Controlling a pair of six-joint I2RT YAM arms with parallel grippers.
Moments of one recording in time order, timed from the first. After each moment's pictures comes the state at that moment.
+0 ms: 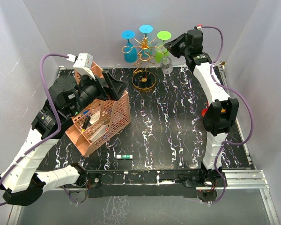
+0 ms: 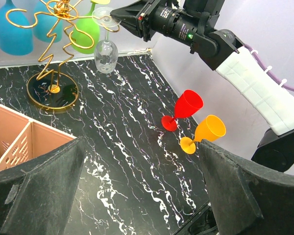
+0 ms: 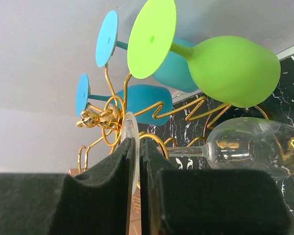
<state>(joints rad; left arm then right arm) -0.71 1.05 1.52 -0.55 -0.07 -0.44 0.17 2.03 2.07 -0.29 -0.18 0.98</state>
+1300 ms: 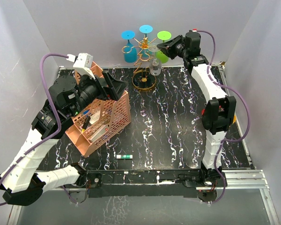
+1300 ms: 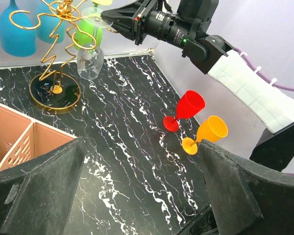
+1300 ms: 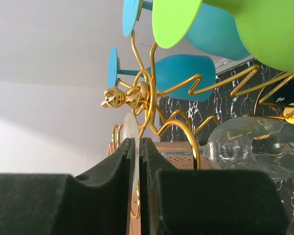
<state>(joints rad) -0.71 1.05 1.52 -0.55 -0.08 -0.44 0.17 2.08 2.05 -0.15 -0.38 1.18</state>
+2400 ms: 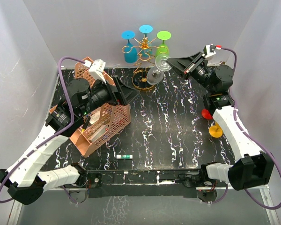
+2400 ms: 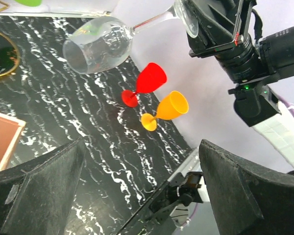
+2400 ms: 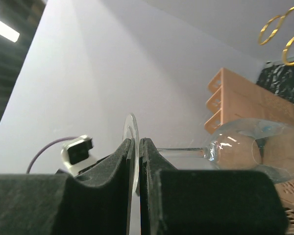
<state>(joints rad) -0.71 1.06 1.37 -0.44 0.11 -0.62 0.17 1.25 1.17 0.36 -0.58 1.34</state>
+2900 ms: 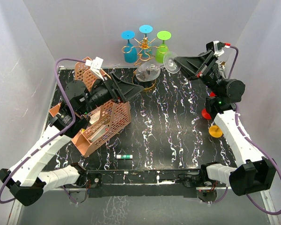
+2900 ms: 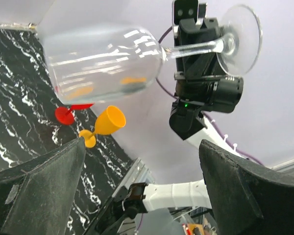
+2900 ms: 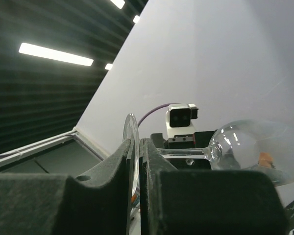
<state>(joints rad) -0.69 1.05 1.26 -0.13 0.28 -0.84 0.17 1.18 1.12 0.88 -0.69 1.78</state>
